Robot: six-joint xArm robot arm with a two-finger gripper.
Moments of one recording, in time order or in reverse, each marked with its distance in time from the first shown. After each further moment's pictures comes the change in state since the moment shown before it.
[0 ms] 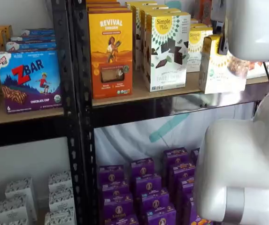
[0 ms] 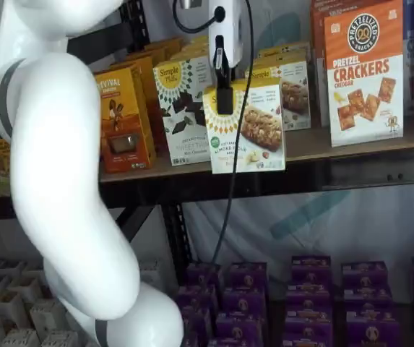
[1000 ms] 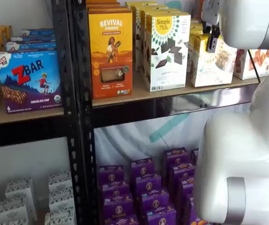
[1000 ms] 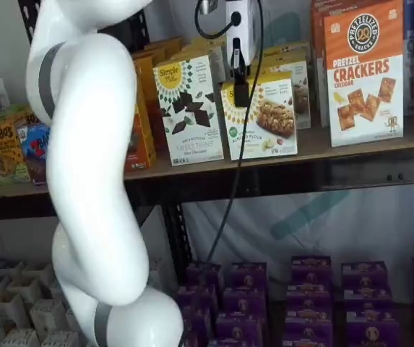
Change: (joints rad) arm 0.050 0.186 -0.120 -0.001 -0.149 0.040
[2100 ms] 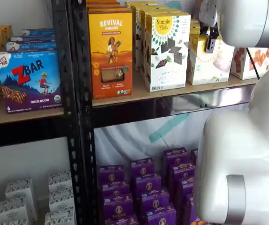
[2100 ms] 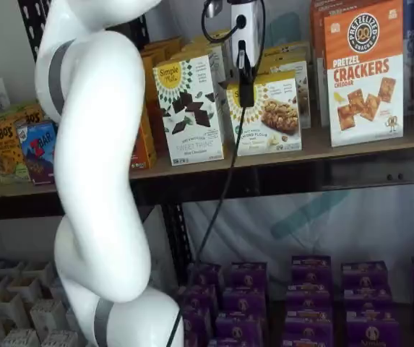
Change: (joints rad) arm 0.009 0.048 -0.020 -0.002 -0.063 0.004
